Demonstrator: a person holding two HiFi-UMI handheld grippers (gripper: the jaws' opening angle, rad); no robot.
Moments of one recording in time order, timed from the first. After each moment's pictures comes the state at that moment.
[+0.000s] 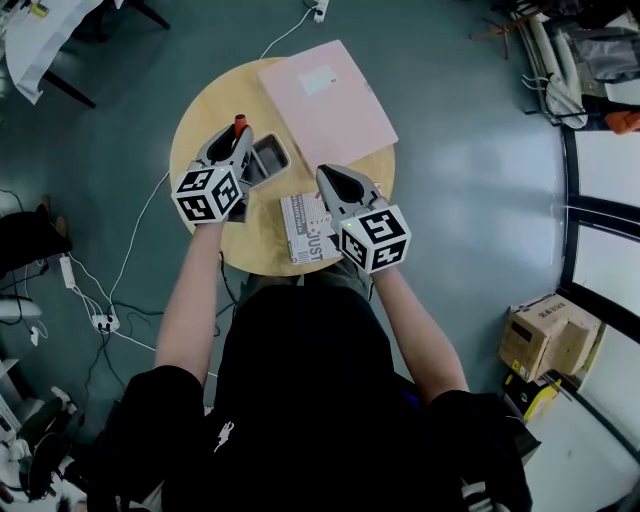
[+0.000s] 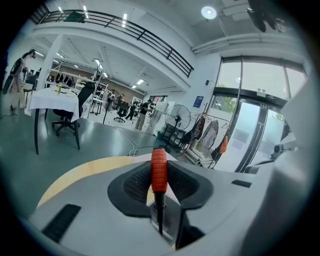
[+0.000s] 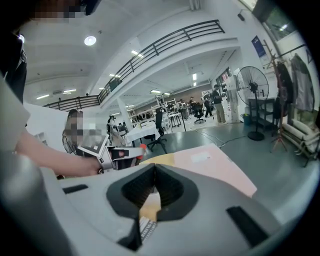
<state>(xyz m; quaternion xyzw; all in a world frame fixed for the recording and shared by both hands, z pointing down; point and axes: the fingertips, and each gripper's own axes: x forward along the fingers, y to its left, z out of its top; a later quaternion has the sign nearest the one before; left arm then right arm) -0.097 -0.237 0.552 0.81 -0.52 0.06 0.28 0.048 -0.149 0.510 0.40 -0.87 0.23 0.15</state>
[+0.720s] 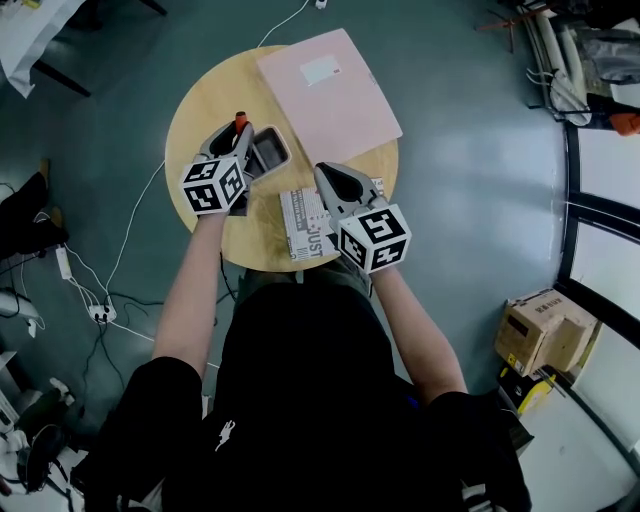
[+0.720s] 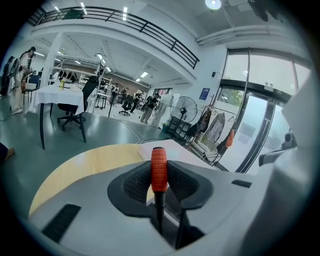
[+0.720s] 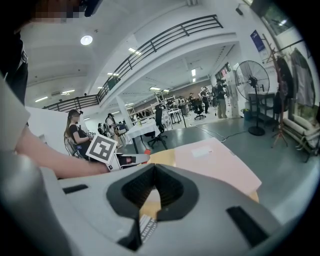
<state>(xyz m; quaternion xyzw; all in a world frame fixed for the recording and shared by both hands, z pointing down) -0.101 -0.242 0.604 0.78 -0.53 0.10 0.30 0.043 -0.151 0.528 0.40 -0.87 0.25 0.16</state>
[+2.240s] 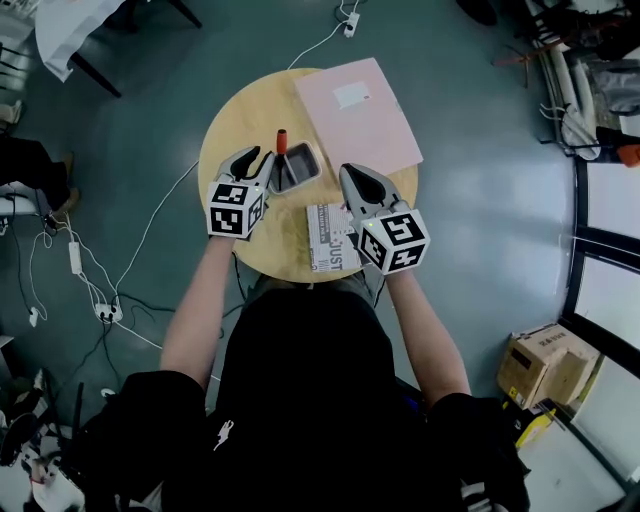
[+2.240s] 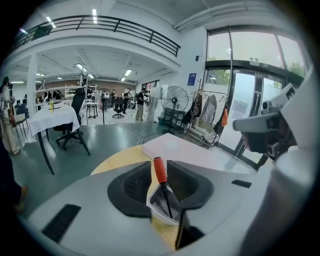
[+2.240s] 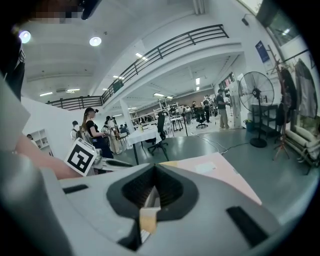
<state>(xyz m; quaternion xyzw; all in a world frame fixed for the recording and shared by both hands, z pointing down) -0.122 -0.199 0.573 0.81 -0.51 0.19 0.23 0.027 -0.168 0.494 0.40 -0.88 0.20 0.14</state>
